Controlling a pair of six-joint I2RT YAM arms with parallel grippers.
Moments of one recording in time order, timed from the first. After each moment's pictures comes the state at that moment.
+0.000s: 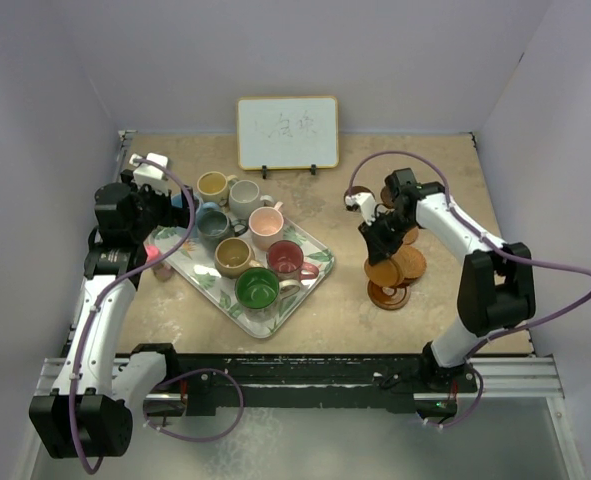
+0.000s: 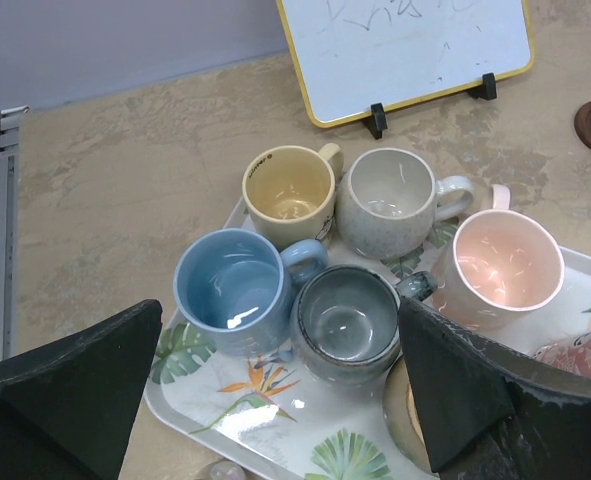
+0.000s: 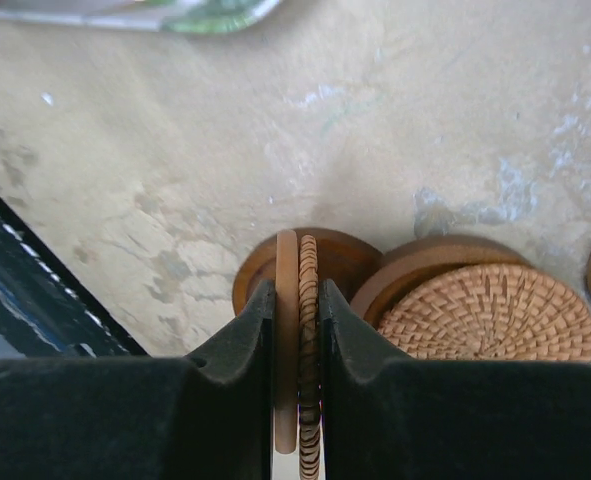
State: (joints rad) left arm 0.03 0.94 0.87 -0.20 0.27 0.12; right arm 0.24 1.61 1.18 -0.97 -0.40 -0.62
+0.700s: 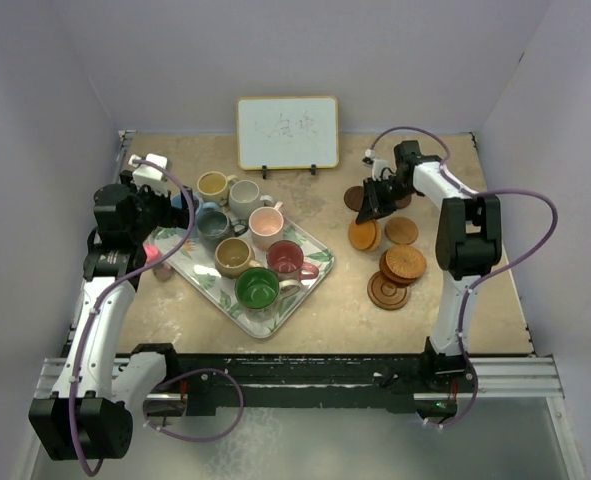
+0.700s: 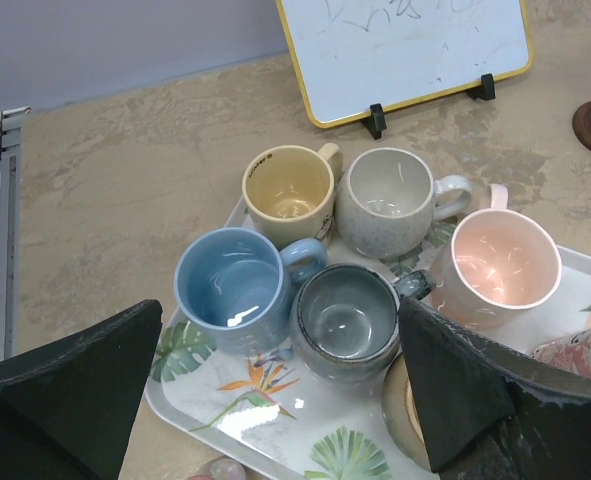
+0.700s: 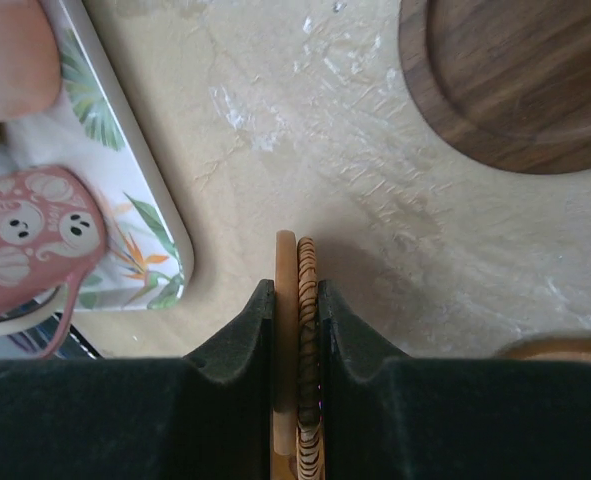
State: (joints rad) left arm 0.03 0.93 0.87 -0.21 0.27 0.12; right arm 0.09 2.06 1.58 -0.81 -0.60 -0.17
